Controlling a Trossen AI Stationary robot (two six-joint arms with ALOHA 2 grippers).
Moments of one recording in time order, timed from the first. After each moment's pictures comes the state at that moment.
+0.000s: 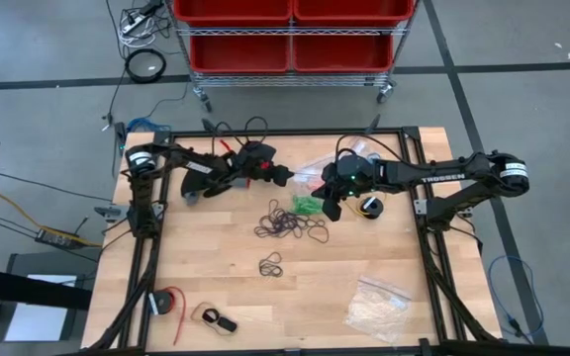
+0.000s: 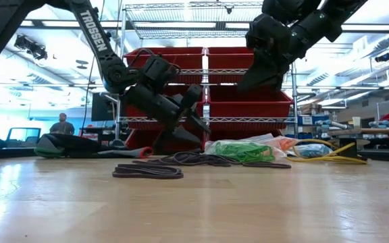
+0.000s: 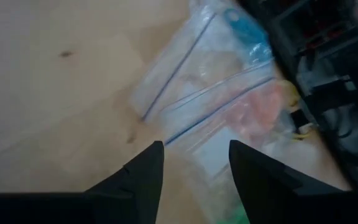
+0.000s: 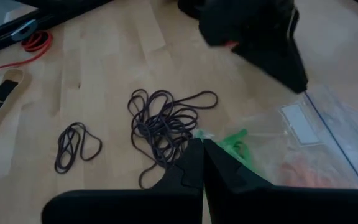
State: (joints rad) left arm 0.45 1.92 0.88 0.54 0.20 -0.73; right arm -0.16 1.32 0.80 -0.12 -0.05 0.26
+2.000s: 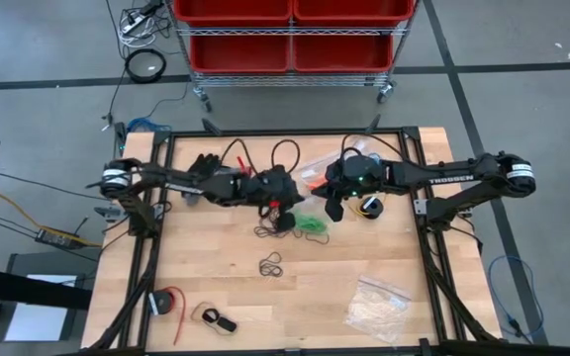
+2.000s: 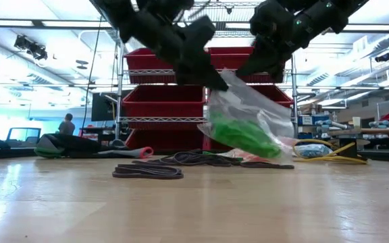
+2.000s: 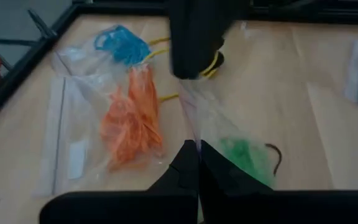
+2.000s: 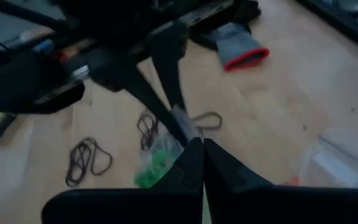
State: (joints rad) left arm 0.06 1.71 1.10 0.06 -0.12 -0.03; right arm -0.12 1.25 0.80 -0.09 0.00 0.25
